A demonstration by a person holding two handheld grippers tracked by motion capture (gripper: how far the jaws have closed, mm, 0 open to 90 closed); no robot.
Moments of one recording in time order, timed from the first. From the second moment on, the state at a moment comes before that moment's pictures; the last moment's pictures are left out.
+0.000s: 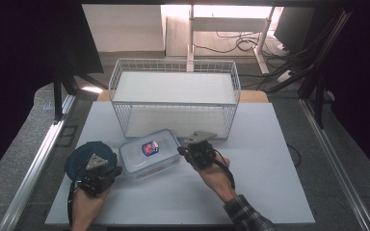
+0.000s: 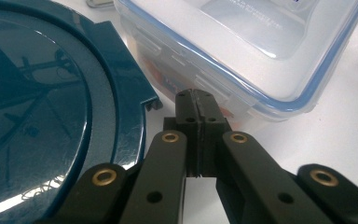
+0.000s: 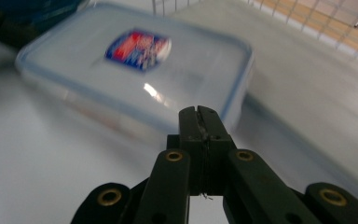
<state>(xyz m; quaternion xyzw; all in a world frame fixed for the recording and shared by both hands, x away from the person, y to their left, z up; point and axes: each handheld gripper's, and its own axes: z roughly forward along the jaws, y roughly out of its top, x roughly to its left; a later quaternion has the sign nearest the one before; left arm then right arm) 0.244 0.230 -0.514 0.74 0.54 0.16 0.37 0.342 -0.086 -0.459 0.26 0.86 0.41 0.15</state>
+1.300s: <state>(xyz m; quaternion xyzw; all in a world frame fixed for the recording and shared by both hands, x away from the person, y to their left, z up) 0.254 0.225 -0.513 0.73 0.55 0.17 0.38 0.395 -0.013 -0.480 0.27 0.91 0.25 0.18</state>
